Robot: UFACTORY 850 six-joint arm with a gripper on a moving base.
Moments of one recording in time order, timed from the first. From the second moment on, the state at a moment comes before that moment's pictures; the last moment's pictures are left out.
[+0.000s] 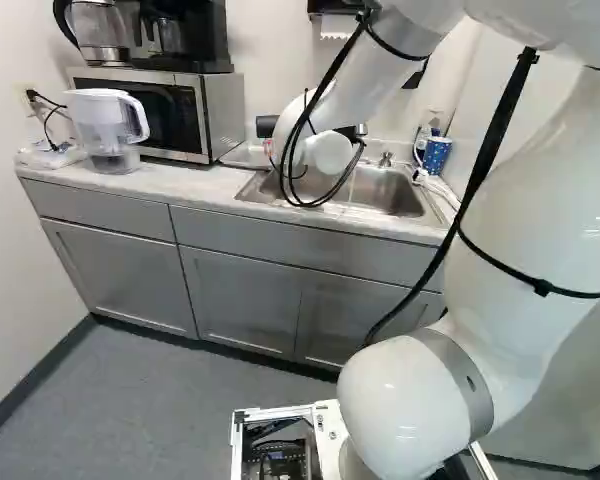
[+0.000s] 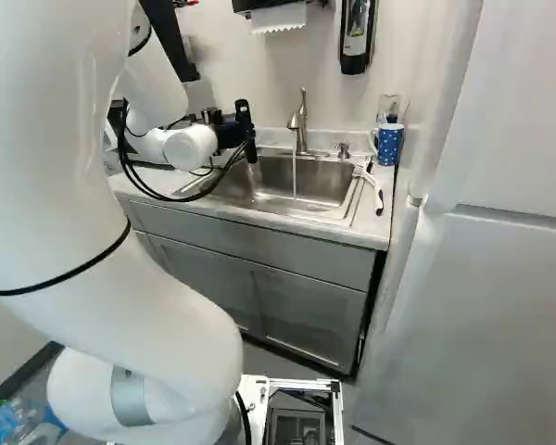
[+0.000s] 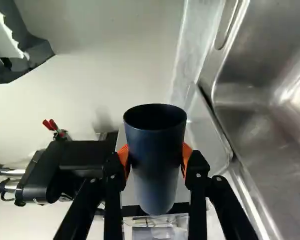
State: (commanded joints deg) arm 11.1 -0.6 -42.8 4.0 44.4 81.9
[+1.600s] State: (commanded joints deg) arm 11.1 -0.6 -42.8 4.0 44.4 33.7
